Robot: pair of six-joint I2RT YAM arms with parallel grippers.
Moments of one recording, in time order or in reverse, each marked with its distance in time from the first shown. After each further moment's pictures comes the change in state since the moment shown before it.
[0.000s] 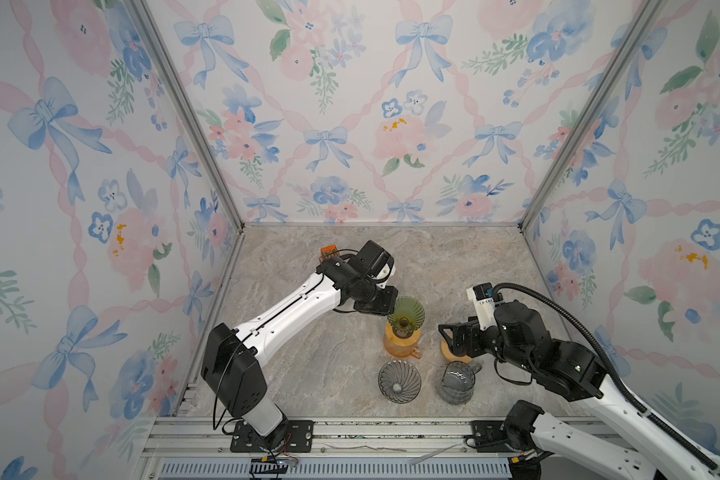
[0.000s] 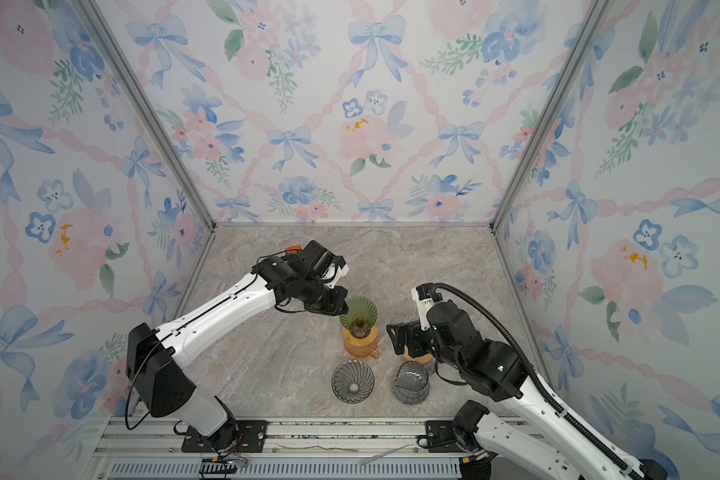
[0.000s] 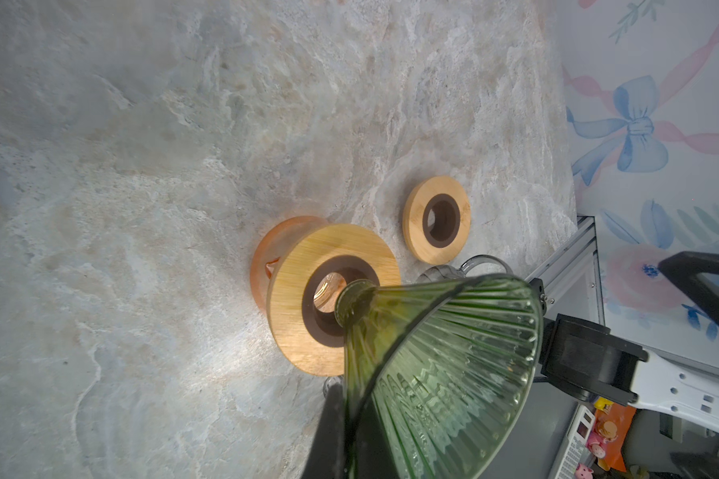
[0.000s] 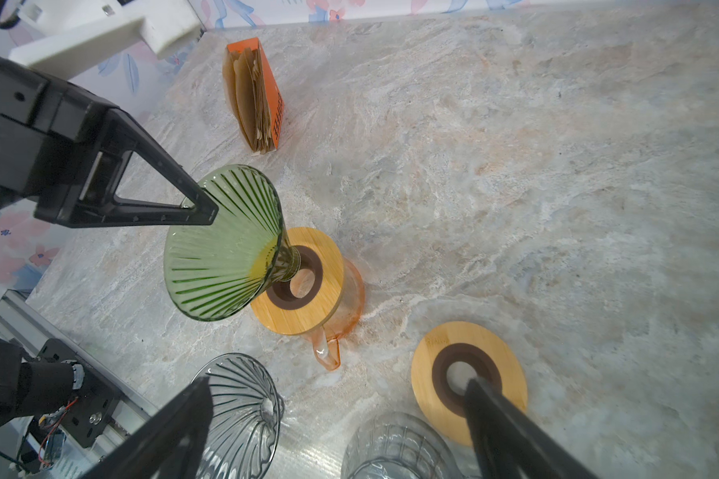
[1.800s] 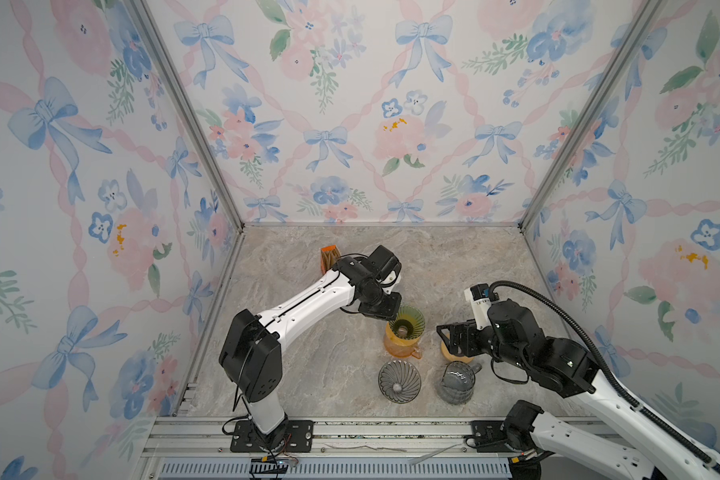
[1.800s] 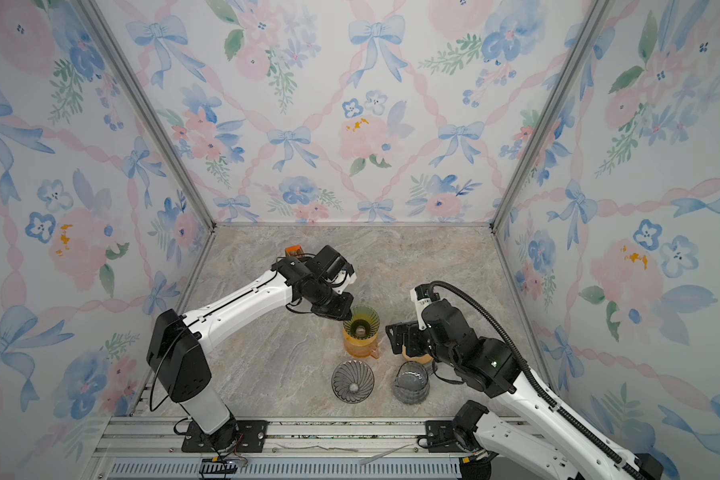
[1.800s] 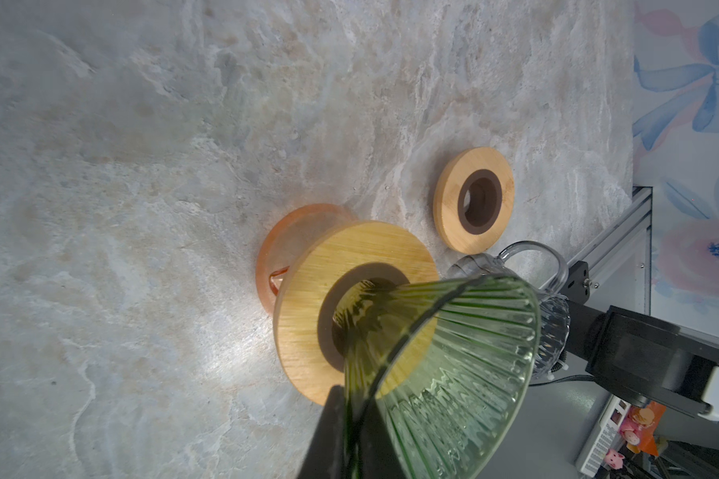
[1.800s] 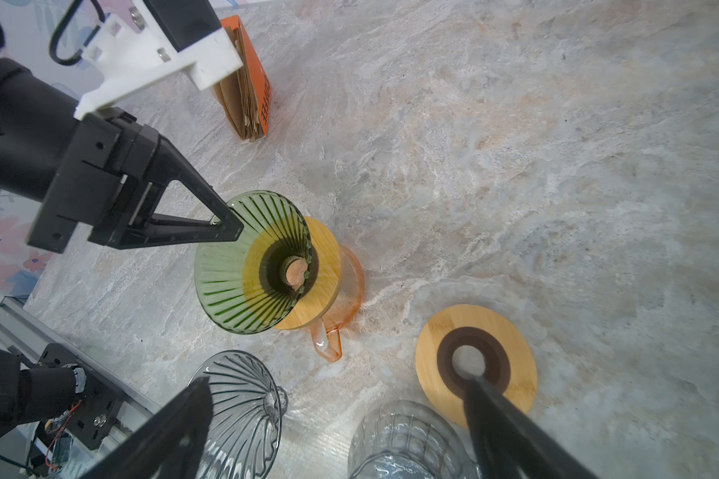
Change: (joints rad) left arm -0.013 0.118 0.016 -0.011 0.001 0.056; right arm -0.001 0.033 -0.006 -0.007 -0.008 0.056
